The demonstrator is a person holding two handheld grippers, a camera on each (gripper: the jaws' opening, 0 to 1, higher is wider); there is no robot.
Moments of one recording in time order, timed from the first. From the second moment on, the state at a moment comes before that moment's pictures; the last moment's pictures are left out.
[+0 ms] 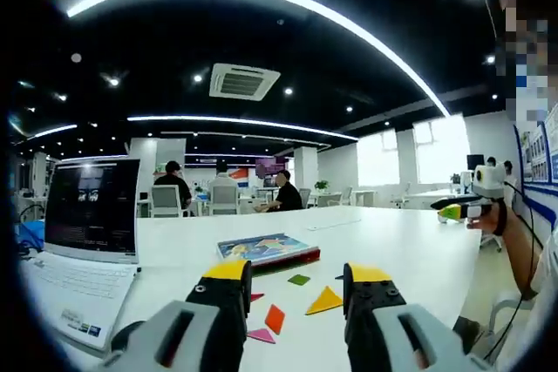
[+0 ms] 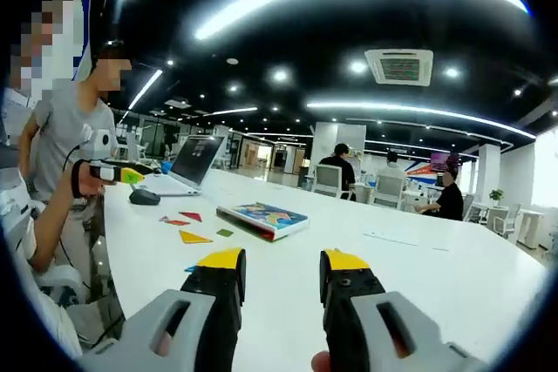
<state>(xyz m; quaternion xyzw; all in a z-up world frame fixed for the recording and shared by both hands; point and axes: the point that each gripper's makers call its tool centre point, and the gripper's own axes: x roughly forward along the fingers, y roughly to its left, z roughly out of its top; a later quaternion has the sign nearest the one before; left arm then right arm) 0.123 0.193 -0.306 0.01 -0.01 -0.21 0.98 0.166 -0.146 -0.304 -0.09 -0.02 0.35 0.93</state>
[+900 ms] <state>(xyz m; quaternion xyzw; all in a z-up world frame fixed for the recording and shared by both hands) 0.121 0.192 -0.306 0.01 -0.01 -0.21 0.98 0.165 -0.146 -0.306 -0.10 -0.02 0.35 0.93</state>
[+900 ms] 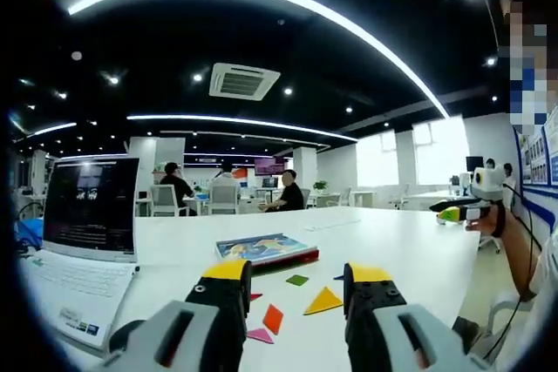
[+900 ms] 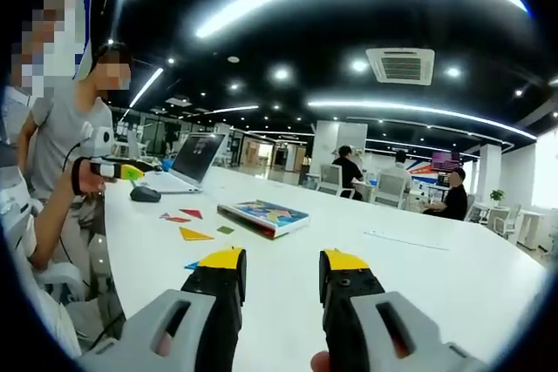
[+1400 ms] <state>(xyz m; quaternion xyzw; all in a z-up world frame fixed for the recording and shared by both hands) 0.120 0.207 -0.306 0.00 -0.01 -0.20 0.98 0.191 -0.114 -0.276 -0.11 0.00 0.41 0.90</state>
